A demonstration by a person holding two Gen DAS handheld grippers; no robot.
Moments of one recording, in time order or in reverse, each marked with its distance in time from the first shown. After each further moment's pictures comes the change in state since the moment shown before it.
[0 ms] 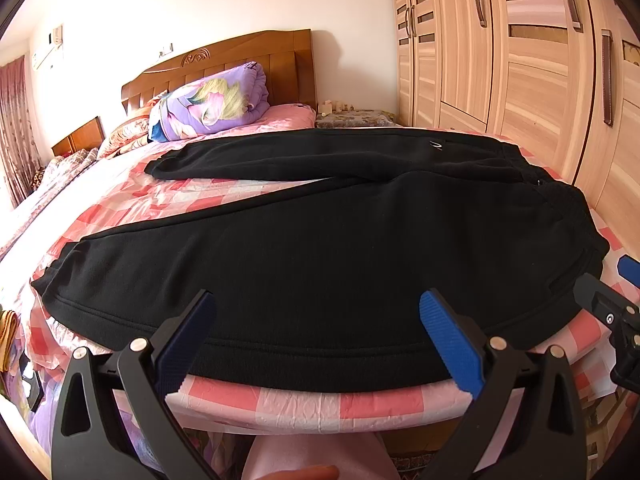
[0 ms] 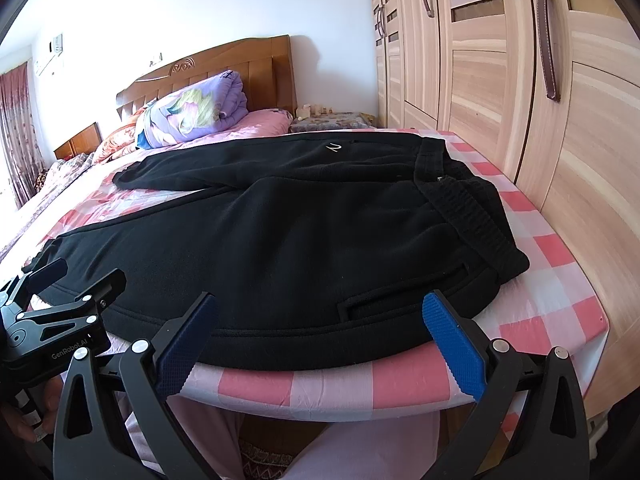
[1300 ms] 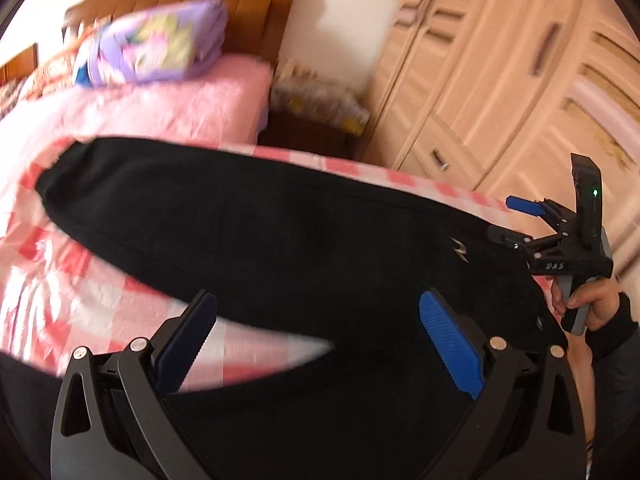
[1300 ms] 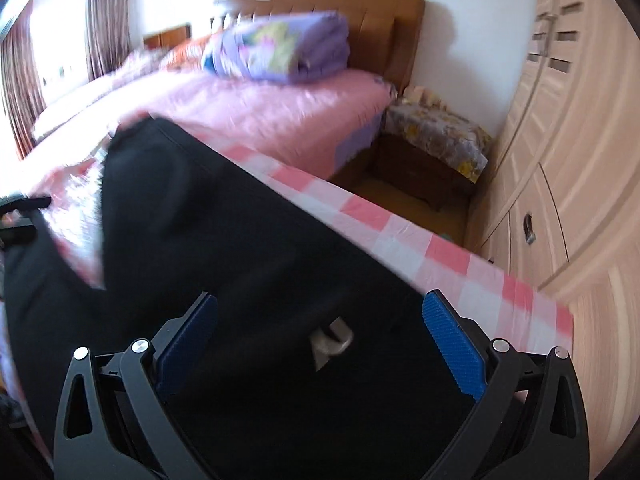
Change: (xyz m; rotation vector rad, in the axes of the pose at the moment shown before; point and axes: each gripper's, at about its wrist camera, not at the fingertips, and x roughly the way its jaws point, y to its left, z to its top) left arm 0.221 0.091 0.226 -0.170 0.251 -0.333; right arm 0.324 -0.012 0.279 -0.478 0.257 0.313
